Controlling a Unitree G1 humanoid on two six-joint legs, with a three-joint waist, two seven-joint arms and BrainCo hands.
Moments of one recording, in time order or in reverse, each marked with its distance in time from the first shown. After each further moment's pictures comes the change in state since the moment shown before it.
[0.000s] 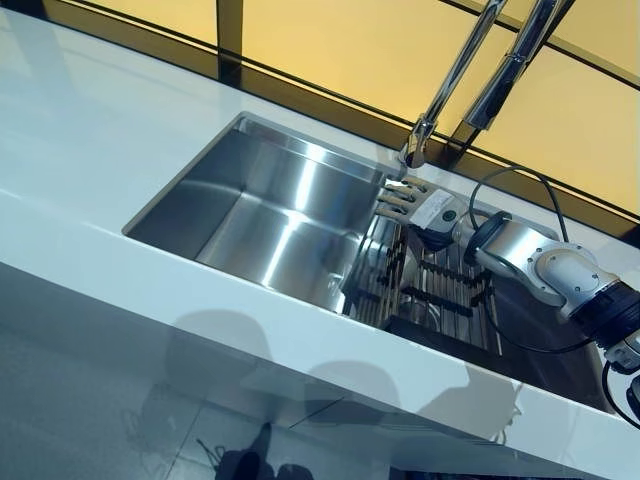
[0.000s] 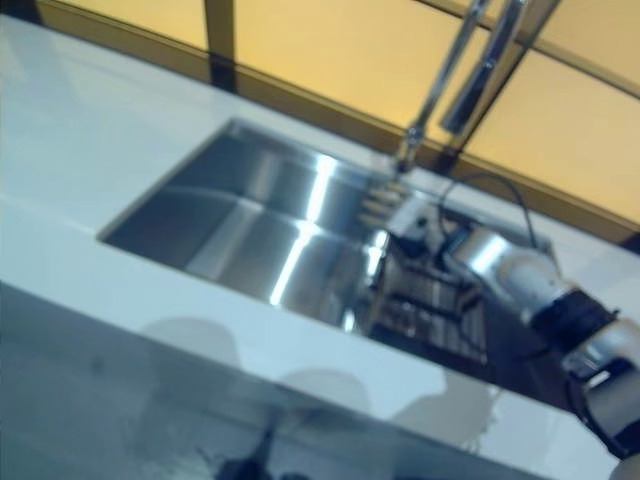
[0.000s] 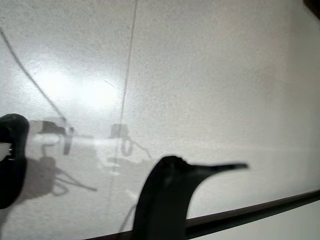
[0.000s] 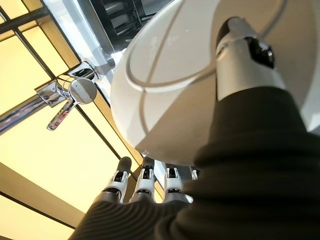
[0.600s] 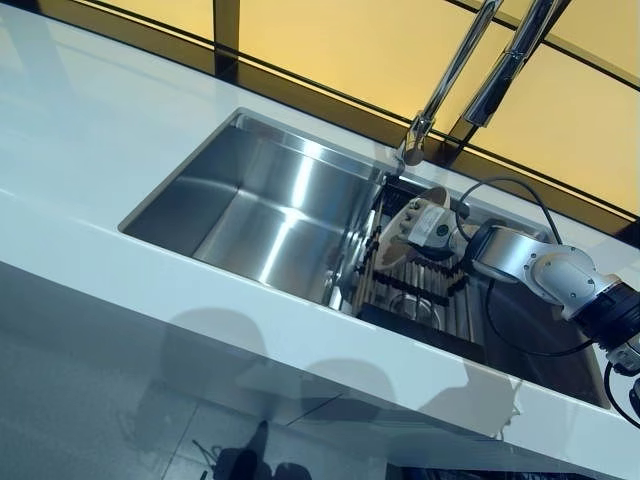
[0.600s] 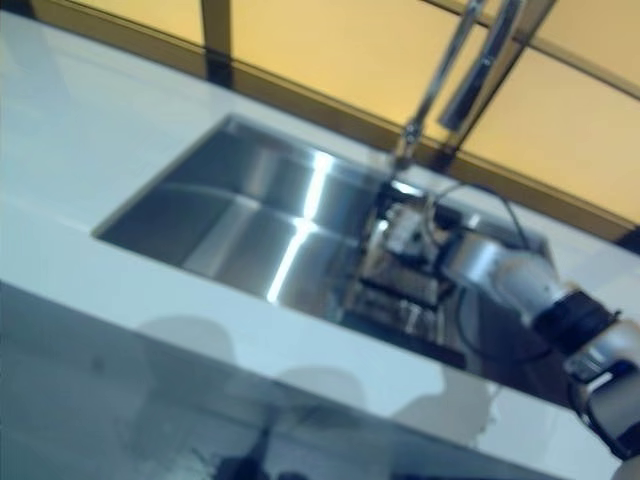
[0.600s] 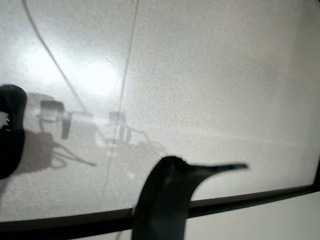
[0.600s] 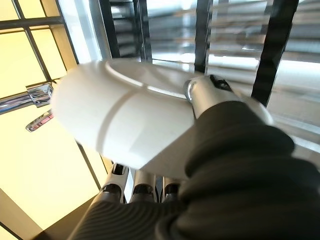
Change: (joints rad) left arm 0.002 -0.003 0.036 -0.012 -0.041 0.000 0.004; right arm 0.005 -0.009 0.001 -0.025 -0.174 -0.088 0.078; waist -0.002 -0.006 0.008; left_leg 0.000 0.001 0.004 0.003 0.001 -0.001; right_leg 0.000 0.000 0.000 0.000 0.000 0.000
